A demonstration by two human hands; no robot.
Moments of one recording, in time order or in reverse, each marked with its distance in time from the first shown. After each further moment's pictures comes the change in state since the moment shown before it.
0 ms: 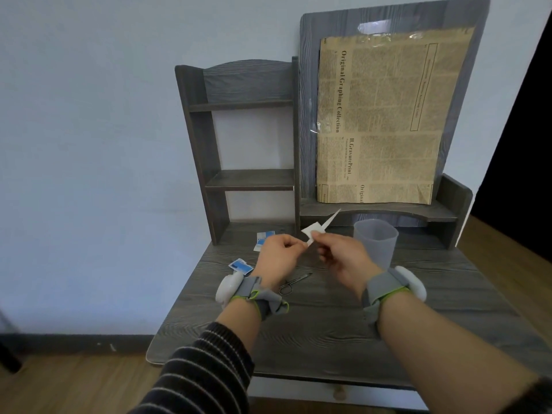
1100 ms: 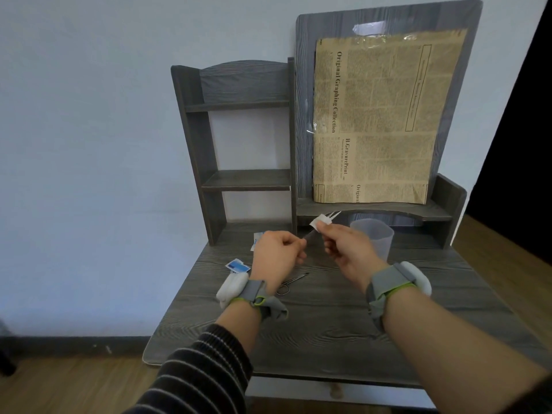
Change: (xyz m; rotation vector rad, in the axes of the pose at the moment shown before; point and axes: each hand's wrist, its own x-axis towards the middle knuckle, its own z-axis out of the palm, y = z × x) left_hand -0.003 0.005 -0.001 0.046 0.005 0.073; right_hand -0.005 -0.012 -0.010 0.038 0.016 -0.064
